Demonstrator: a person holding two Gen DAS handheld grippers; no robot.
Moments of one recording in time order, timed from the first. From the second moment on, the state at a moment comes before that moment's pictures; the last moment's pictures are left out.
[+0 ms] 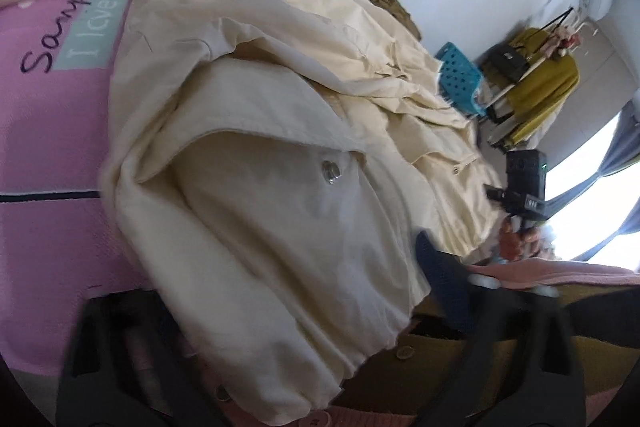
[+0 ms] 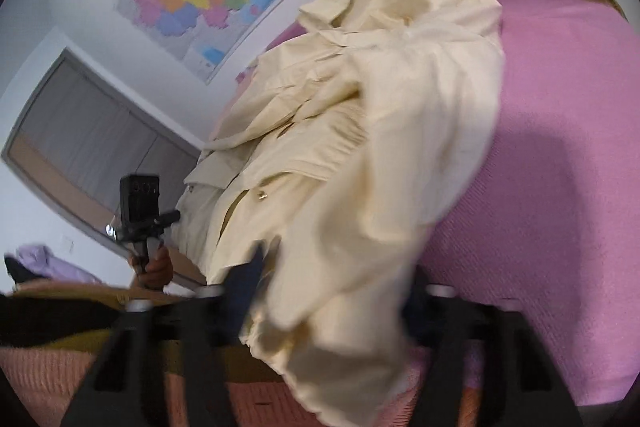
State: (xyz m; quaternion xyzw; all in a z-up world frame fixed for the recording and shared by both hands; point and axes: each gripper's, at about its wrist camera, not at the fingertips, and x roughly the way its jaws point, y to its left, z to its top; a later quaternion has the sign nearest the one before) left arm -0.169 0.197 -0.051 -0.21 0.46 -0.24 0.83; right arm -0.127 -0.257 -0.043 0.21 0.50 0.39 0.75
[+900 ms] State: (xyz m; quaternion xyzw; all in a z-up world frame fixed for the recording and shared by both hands) left arm -0.093 0.242 0.068 -0.26 0.44 -0.23 0.83; right arm -0.019 -0.254 0.089 0.27 0.38 0.37 0.80
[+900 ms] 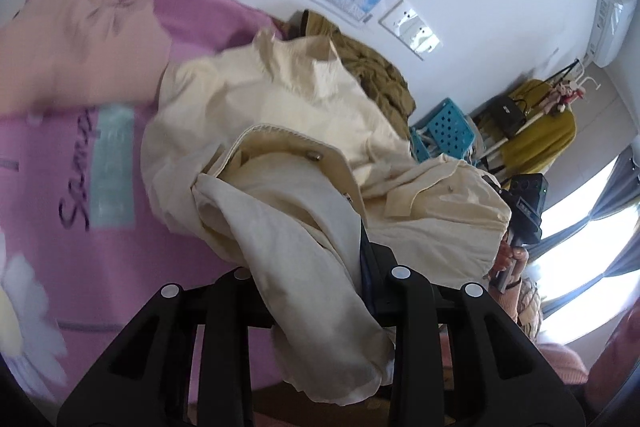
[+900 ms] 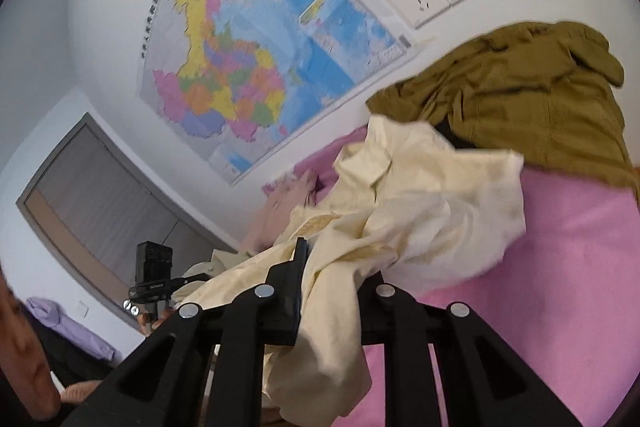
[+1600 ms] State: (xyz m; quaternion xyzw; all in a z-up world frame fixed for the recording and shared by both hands) left arm 0.074 0.270 0.059 -0.29 0.50 -0.14 0.80; right arm 0.151 -0.227 0.072 0.29 0.46 0.28 0.79
